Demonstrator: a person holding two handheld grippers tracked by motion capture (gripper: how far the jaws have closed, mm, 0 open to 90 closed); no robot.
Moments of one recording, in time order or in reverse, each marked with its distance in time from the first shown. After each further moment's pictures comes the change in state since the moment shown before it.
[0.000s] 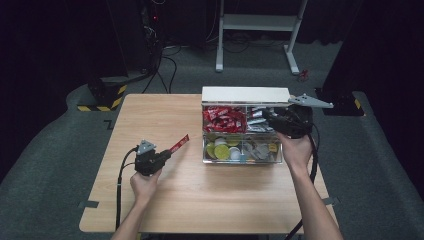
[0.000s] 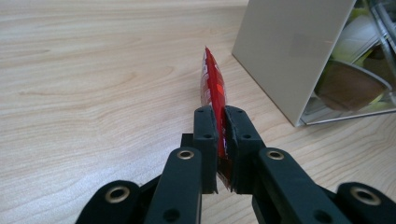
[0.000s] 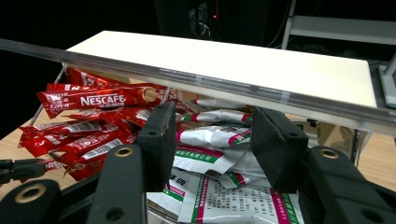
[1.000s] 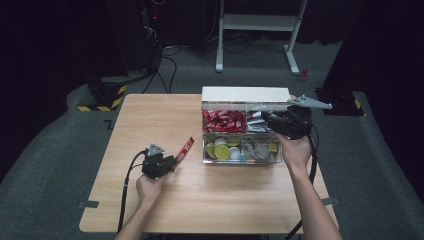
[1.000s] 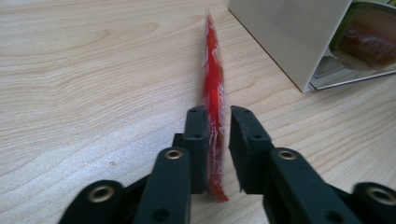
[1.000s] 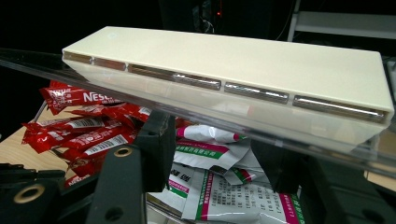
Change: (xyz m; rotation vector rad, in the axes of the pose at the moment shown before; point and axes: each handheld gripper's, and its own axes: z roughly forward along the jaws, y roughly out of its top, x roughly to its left) left arm -0.008 -0.012 0.021 0.103 -0.016 0.022; right arm -0.001 -0.003 0.003 0.010 0.018 0.010
